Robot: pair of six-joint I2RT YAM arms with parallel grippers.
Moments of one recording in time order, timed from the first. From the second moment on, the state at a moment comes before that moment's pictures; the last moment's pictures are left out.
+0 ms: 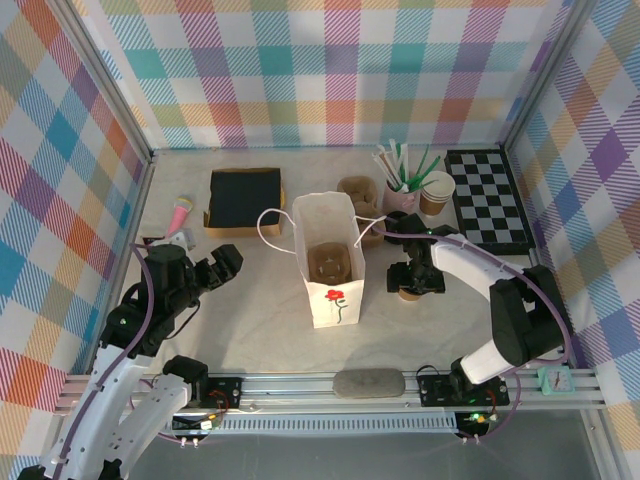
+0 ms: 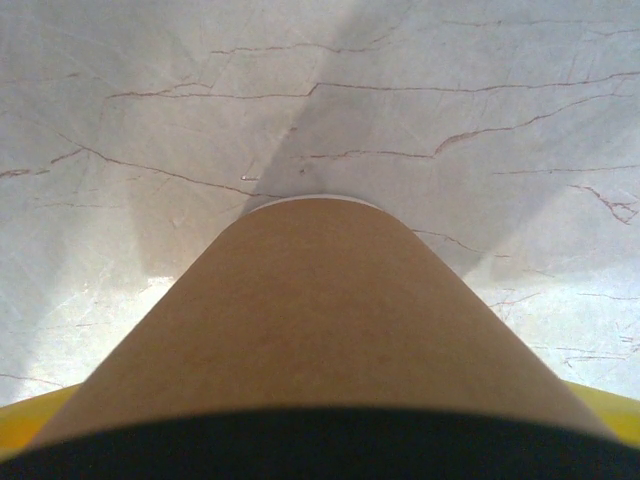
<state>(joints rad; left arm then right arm) -0.31 0.61 0.80 -0.77 0.01 -0.73 0.42 1.52 0.92 -0.90 0.04 0.42</state>
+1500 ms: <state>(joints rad) -0.31 0.62 0.83 -0.74 0.04 -0.73 0.50 1.40 2.23 -1.69 -0.16 0.28</state>
